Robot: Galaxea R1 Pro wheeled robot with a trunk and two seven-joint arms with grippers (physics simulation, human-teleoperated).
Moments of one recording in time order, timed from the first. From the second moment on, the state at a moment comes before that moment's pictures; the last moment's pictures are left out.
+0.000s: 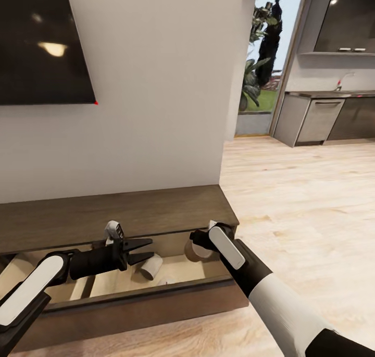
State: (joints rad) left arm -0.42 0.47 -0.32 -1.54 1.64 0.99 -0.32; right arm -0.80 0.10 0.53 -0.95 -1.15 0.61 -0.81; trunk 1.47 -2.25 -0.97
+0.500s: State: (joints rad) left arm -0.42 0.47 -0.32 -1.54 1.64 0.99 -0.32; right arm -0.80 0.10 0.53 -0.85 -1.15 0.61 -0.81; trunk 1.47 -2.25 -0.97
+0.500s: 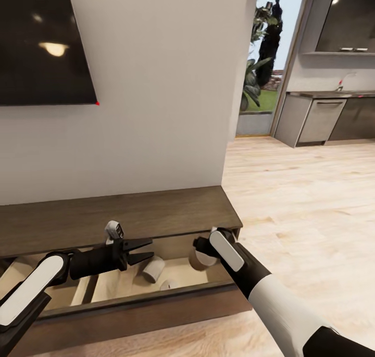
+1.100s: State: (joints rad) left arm -0.42 0.47 -0.32 -1.54 1.63 0.99 -0.32; right arm -0.80 0.10 0.53 -0.77 -1.09 0.57 -0.81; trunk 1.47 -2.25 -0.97
